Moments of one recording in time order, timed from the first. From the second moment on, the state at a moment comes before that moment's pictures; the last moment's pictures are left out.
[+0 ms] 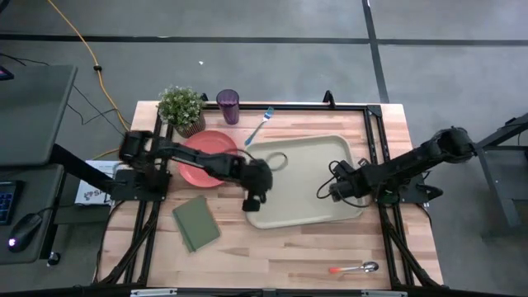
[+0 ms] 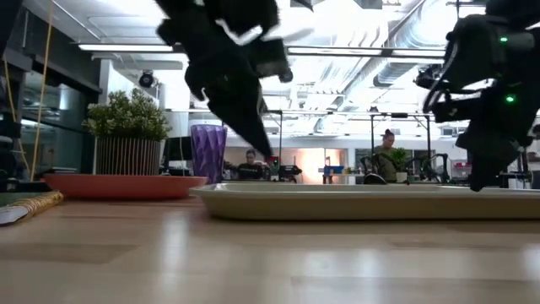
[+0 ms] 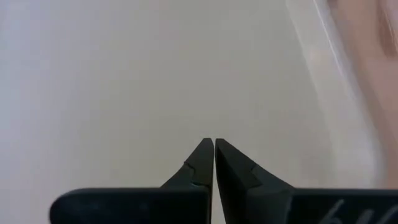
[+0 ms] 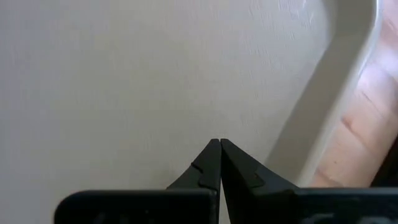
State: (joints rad) left arm 0.05 1.79 1.13 -0.32 0.03 0.02; right arm 0.26 1.25 0.51 -0.83 0.48 1.07
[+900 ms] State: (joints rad) left arm 0.08 1.47 0.72 -0.07 -0.36 -0.26; right arm -0.17 1.27 0.41 -0.64 0.65 0.97
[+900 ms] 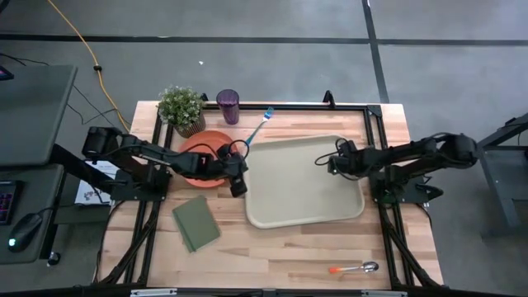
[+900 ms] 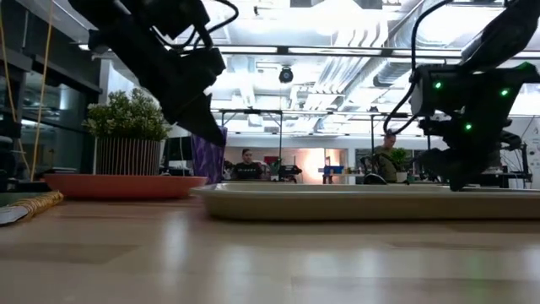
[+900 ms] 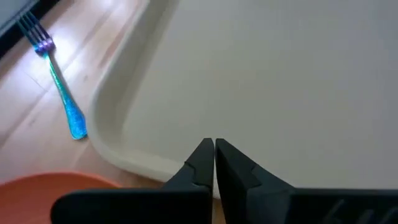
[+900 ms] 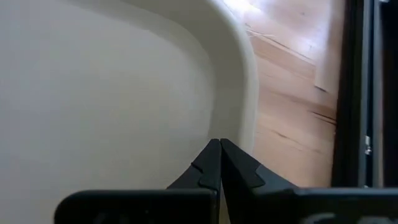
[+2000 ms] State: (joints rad) left arm 0.08 1.08 0.57 -0.02 -0.52 -0.11; right arm -0.14 1.20 0.48 -0.69 0.82 1.10
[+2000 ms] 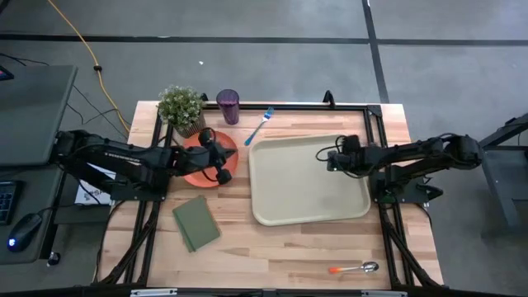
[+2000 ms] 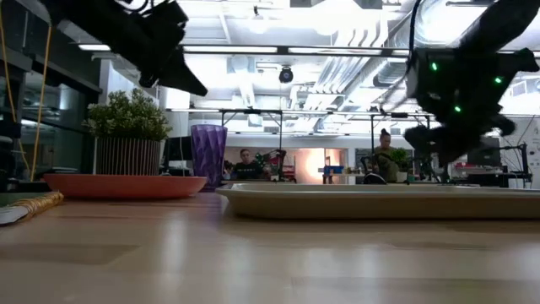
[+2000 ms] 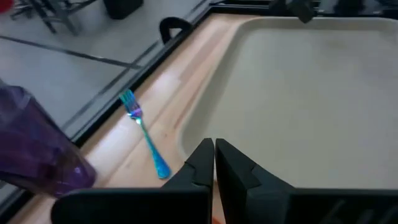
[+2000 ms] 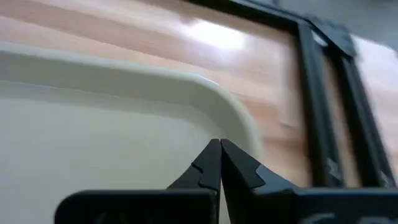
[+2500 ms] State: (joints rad) left arm 0.48 1.22 1.03 -0.36 -0.42 0.16; right arm -0.16 1.17 0.49 -0.41 0.78 0.73
